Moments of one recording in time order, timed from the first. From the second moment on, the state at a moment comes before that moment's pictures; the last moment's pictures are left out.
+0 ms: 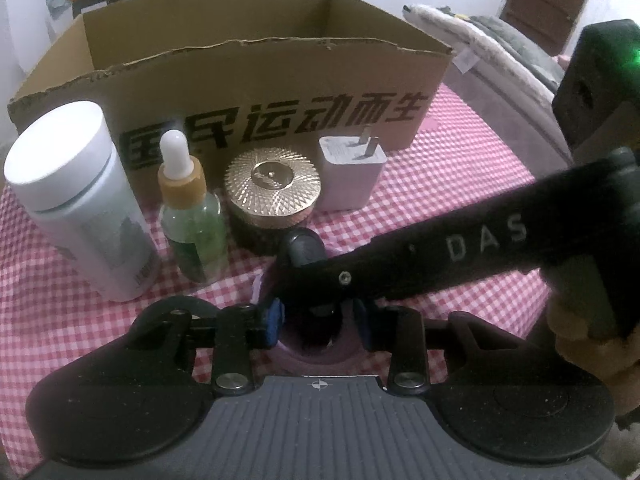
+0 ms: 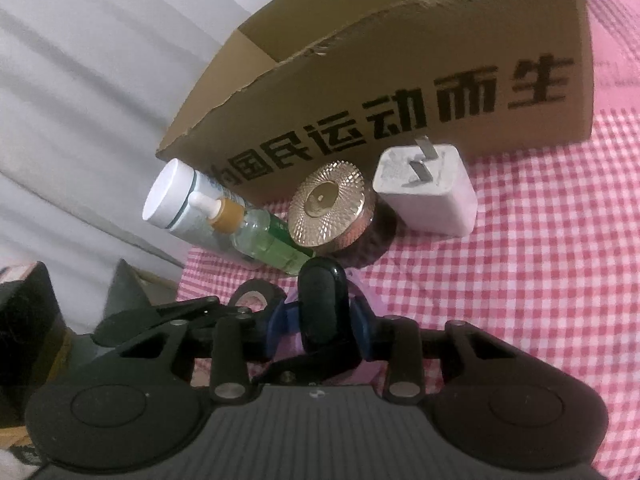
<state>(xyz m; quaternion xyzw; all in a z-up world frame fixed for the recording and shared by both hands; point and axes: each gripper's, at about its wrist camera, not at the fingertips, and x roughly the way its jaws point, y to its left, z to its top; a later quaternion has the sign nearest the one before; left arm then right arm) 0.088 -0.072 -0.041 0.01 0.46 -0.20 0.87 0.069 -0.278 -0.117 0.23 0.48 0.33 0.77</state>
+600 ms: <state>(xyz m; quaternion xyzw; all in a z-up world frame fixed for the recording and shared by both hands) 0.051 -0.069 0.022 0.05 0.38 -0.20 0.90 0.046 -0.287 -0.070 0.24 0.43 0.34 0.80</state>
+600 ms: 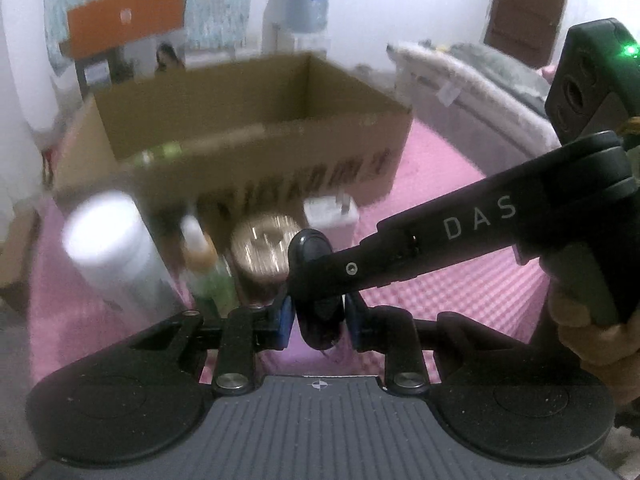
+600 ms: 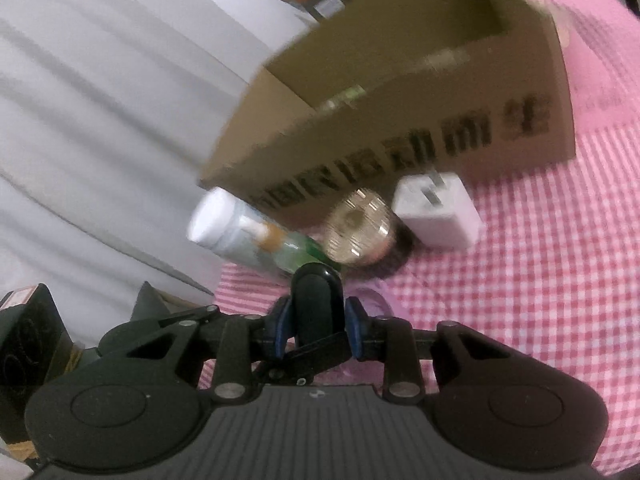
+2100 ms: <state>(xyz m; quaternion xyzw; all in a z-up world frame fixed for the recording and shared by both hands) 0.245 -0.014 0.056 0.06 0.48 -0.08 0.87 0.278 -0.202 -0.037 0.25 0.52 0.36 0.73</state>
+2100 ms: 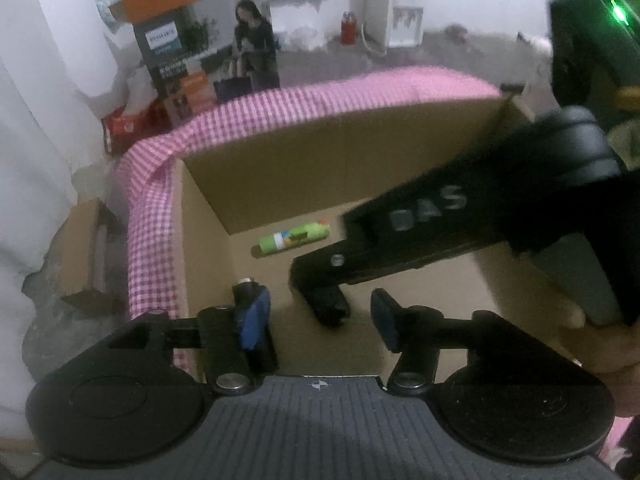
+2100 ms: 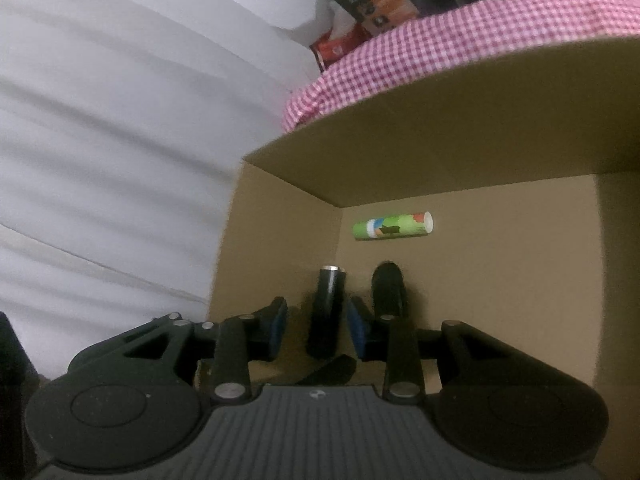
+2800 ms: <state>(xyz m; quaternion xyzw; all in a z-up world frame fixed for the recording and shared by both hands) 0.072 -0.011 0.078 -0.04 0.38 -0.20 0.90 0.063 -0.326 -0.014 0.24 0.39 0.37 0.81</state>
